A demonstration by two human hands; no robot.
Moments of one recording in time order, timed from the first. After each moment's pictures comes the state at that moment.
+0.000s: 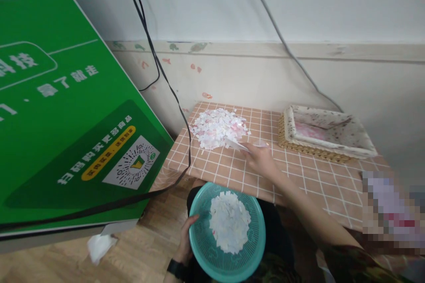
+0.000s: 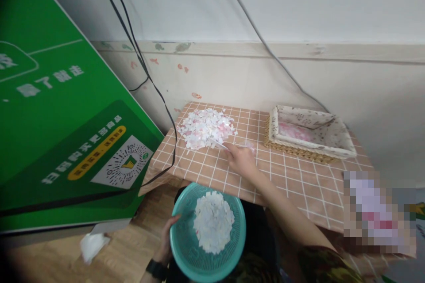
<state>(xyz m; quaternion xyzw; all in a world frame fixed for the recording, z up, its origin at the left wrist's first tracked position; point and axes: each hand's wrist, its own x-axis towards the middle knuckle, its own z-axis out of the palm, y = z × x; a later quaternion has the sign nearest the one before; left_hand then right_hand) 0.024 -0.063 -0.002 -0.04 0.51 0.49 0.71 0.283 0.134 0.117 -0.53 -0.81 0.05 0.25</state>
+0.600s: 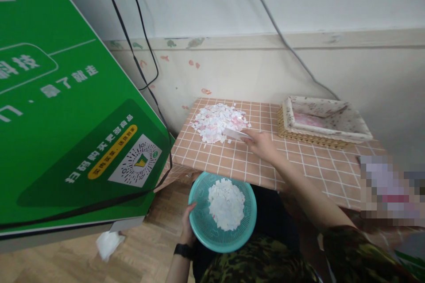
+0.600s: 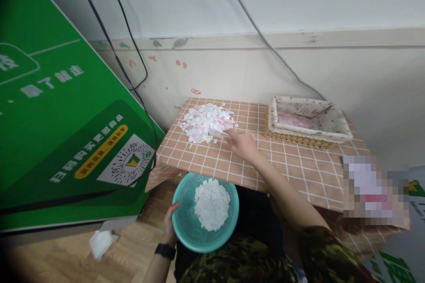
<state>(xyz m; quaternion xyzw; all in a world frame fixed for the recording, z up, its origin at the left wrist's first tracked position) 0.003 -0.059 -0.024 -0.06 0.54 0.54 0.64 0.284 0.142 0.127 -0.55 -0.80 0.05 0.23</state>
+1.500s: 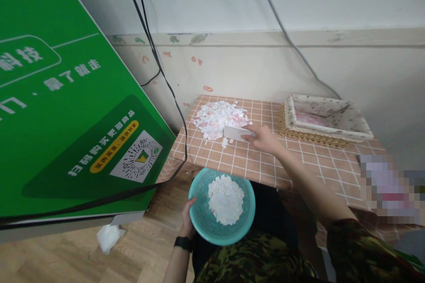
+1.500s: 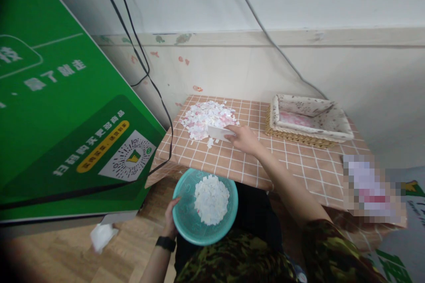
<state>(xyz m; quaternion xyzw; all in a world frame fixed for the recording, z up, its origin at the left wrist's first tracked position) -0.002 -0.059 -0.037 -0.04 0.51 0.55 0.66 0.288 0.151 0.147 -0.48 -0.84 0.14 0.23</state>
